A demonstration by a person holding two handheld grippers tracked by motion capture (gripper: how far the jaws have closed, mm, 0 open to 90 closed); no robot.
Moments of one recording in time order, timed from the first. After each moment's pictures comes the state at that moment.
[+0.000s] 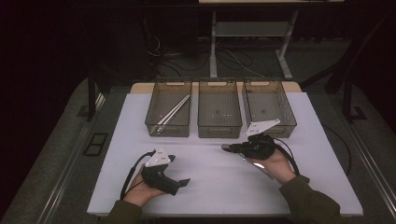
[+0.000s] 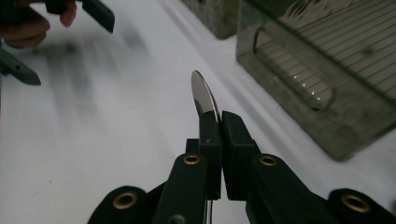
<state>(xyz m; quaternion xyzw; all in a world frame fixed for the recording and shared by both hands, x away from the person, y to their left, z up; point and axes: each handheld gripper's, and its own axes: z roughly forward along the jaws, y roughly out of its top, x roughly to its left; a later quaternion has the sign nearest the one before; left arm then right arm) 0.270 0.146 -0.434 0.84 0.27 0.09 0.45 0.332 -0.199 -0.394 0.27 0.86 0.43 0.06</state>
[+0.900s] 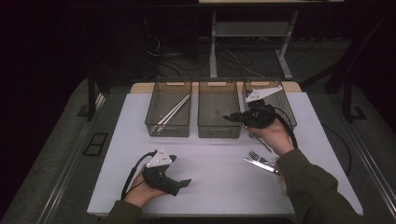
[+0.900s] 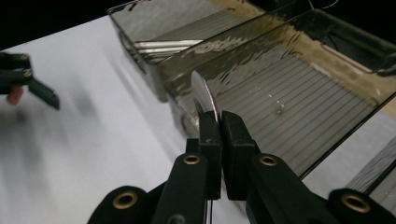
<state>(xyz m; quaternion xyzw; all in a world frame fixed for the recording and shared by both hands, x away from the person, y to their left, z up) 0.269 0.142 -0.433 0.85 0.26 0.08 0.46 0.388 -0.192 -0.330 0.31 0.84 0.42 0.12</state>
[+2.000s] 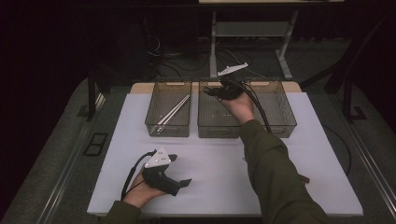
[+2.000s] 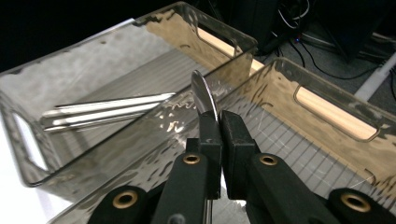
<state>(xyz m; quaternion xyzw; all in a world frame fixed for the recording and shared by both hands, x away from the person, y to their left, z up) 0.268 0.144 -0.430 0.84 0.25 0.08 0.47 0.501 -0.127 -0.352 0.35 0.82 0.43 0.15</state>
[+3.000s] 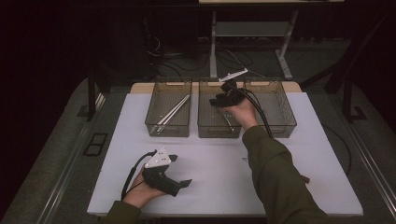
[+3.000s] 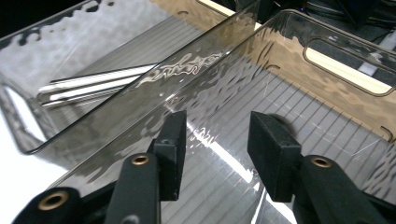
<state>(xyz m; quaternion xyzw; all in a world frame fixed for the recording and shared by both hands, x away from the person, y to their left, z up) 0.268 0.143 -0.430 0.84 0.25 0.08 0.47 0.490 -0.134 -0.365 0.38 0.83 0.40 0.12</state>
